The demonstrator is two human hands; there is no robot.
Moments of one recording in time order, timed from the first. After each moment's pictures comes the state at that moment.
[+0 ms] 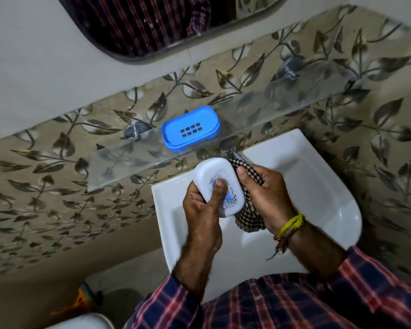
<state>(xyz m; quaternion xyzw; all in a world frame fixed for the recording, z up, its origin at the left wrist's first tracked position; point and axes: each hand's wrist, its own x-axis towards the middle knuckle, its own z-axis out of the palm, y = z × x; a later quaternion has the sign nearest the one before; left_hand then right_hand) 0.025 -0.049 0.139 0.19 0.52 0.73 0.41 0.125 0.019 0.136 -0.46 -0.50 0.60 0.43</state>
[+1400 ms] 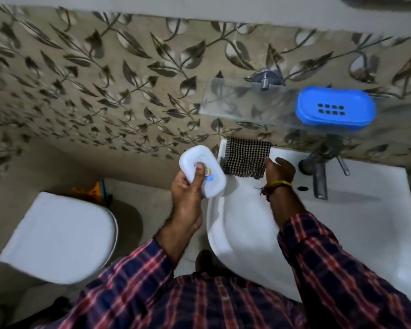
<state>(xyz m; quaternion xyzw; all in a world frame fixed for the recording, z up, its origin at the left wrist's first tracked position) -0.106 -0.167 0.079 -0.04 0.57 0.78 0.25 -0.043 0.037 0.027 -0.65 -0.49 0.53 0.24</state>
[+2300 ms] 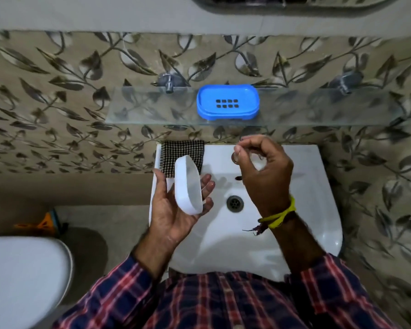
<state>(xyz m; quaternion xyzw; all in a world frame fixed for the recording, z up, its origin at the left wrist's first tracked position) -0.021 -0.112 0.111 -0.11 0.27 0.72 0.62 0.099 0.022 0.172 -0.33 -0.75 0.31 0.49</state>
